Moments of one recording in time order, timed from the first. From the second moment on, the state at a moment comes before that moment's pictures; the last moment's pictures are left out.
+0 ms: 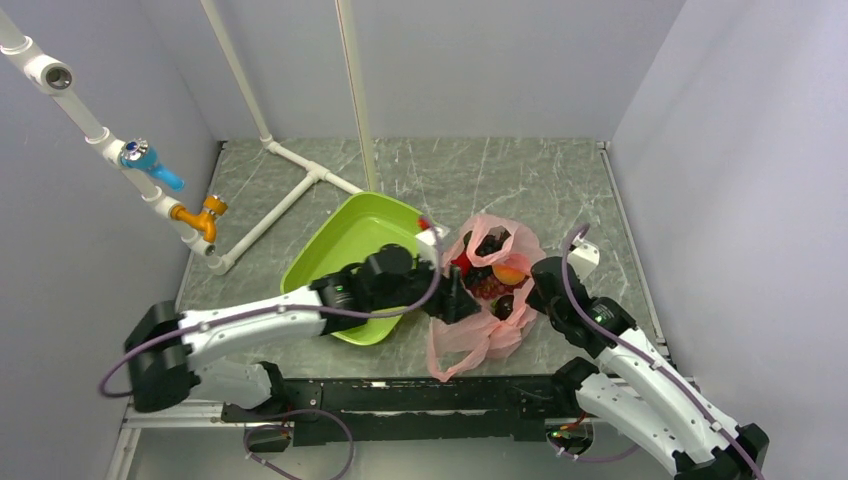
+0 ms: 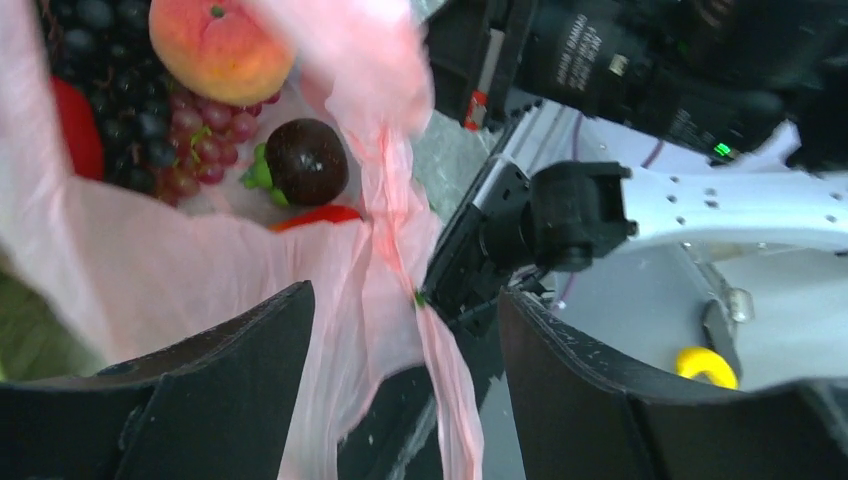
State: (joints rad) left arm -1.10 1.21 0.86 0.06 0.14 -0.63; right arm 0.58 0.68 0.61 -0.76 0.53 0.86
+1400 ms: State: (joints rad) left arm -1.11 2.05 1.50 -0.04 -0.24 -0.50; right arm 0.58 0.59 0.61 -0.81 0.50 0.91
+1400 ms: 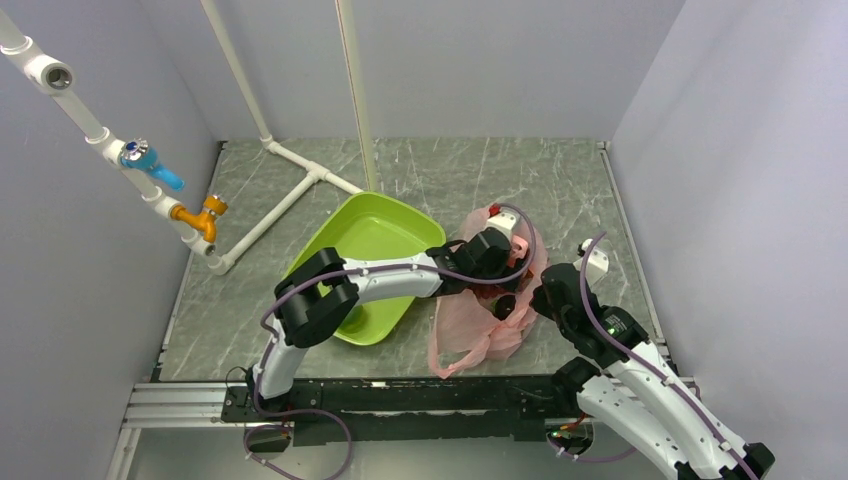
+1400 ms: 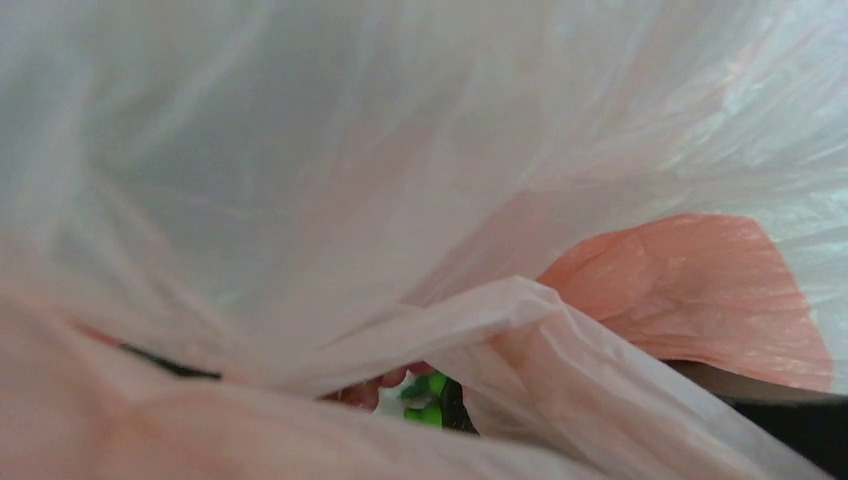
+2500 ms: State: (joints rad) left arm -1.07 1.78 1.29 -0.11 0.14 -0.52; right arm 0.58 0.63 0.61 -0.81 0.53 0.89
